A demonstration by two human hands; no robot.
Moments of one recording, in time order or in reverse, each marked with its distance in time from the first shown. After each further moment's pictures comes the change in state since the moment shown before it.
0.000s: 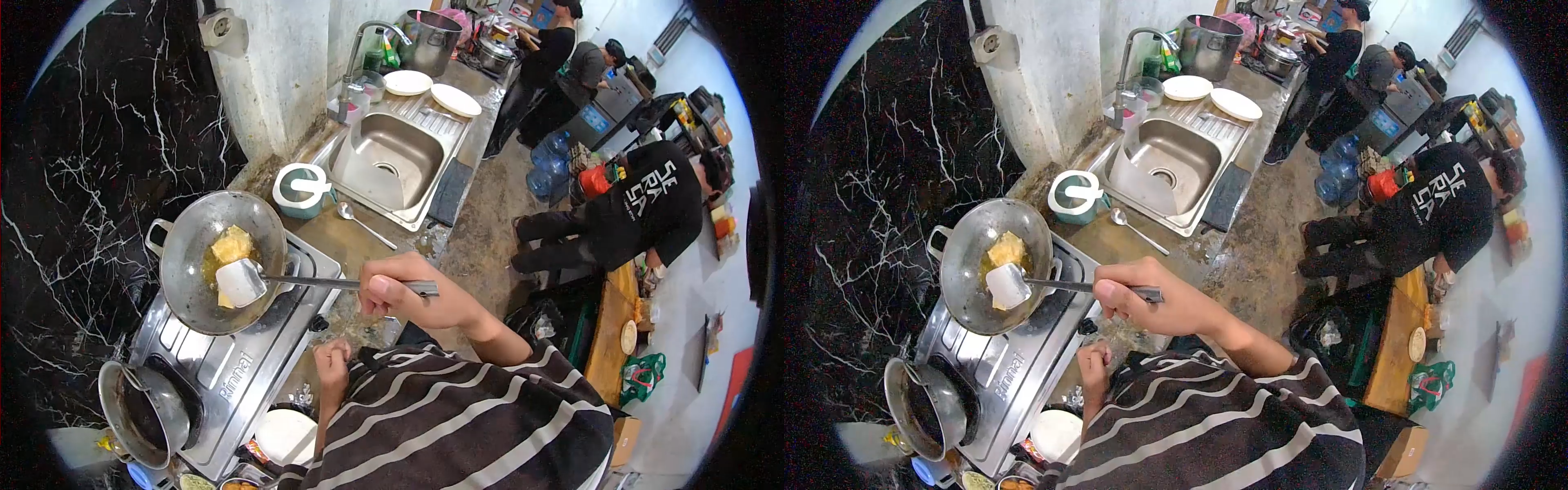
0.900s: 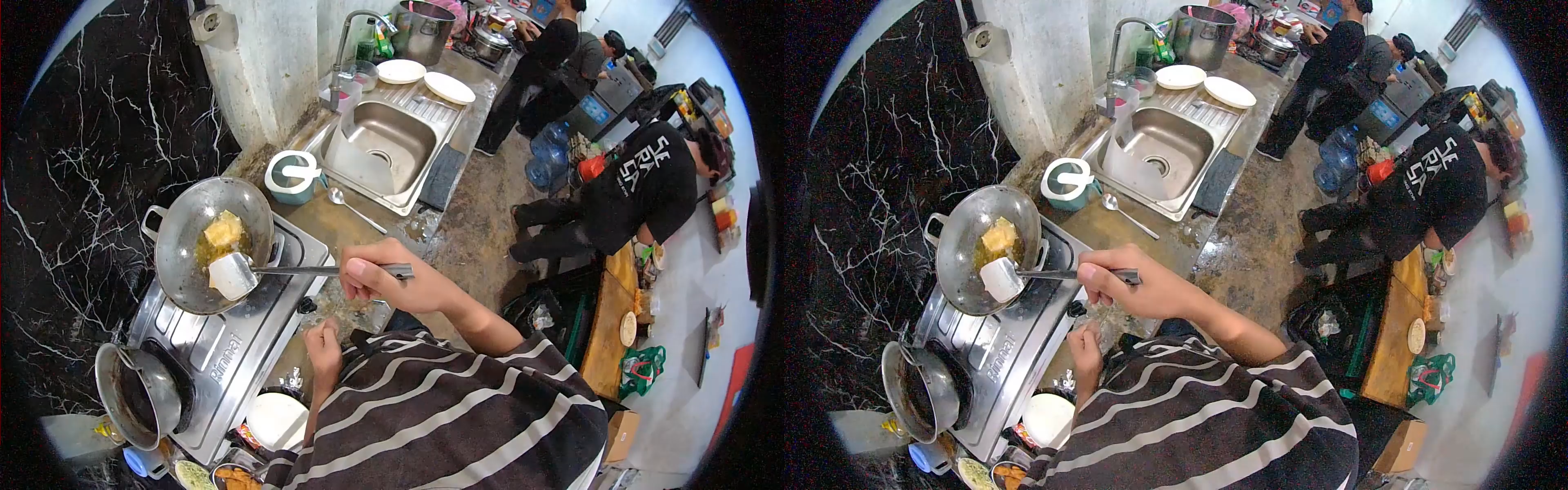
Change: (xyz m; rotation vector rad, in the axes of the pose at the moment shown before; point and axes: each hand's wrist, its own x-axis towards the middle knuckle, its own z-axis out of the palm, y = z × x) left_hand -0.010 -0.003 0.015 0.221 0.097 -0.033; right_hand -0.020 0.004 0.002 0.056 -0.021 0.075
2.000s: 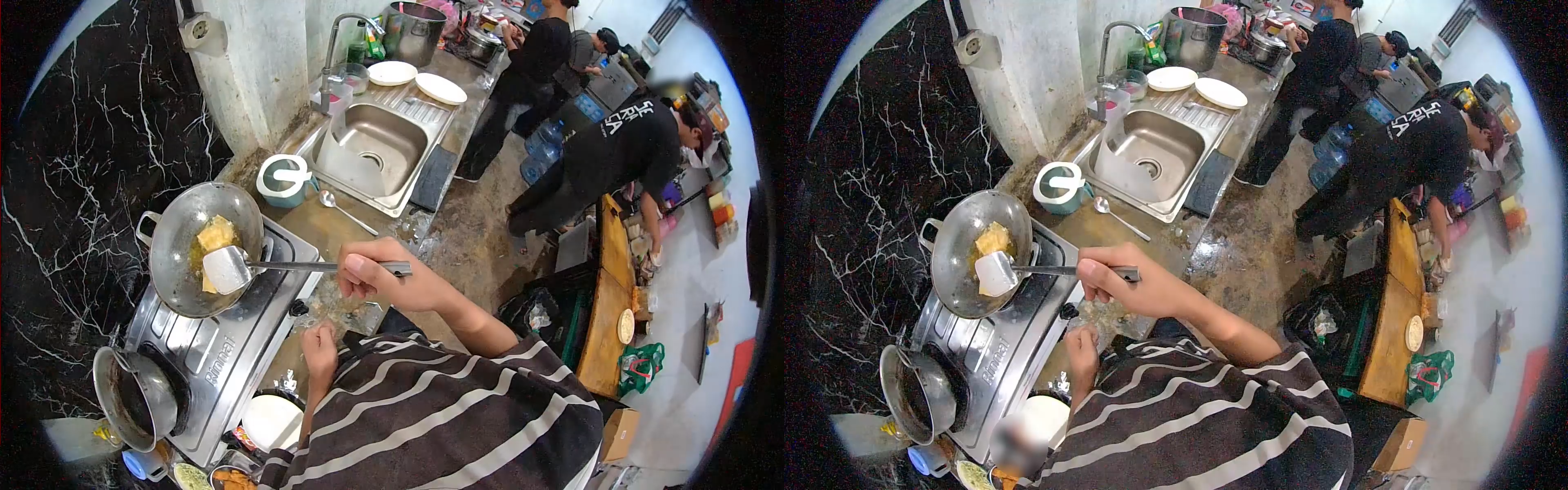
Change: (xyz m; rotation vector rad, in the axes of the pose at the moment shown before) left_hand -0.002 0.014 0.008 0.002 -0.049 -0.008; right_hand -0.013 -0.001 -0.009 0.024 0.047 0.003
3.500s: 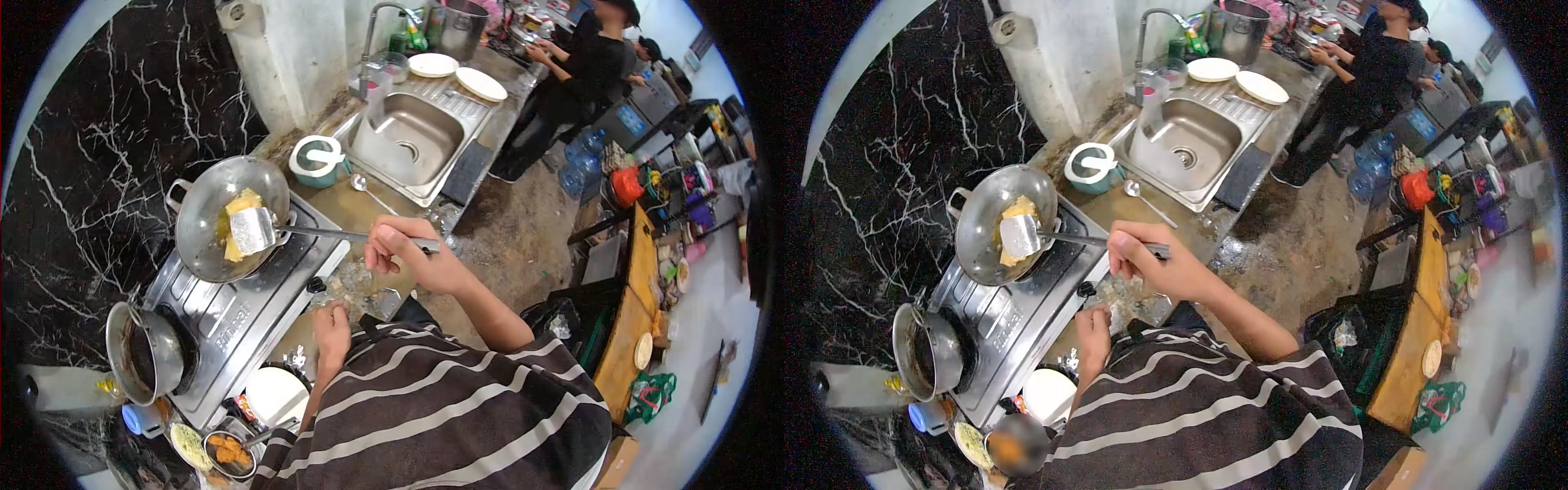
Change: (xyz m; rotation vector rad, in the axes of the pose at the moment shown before) left_hand -0.004 0.008 0.009 0.177 0.149 -0.080; right_hand -0.011 0.015 -0.014 0.112 0.020 0.008
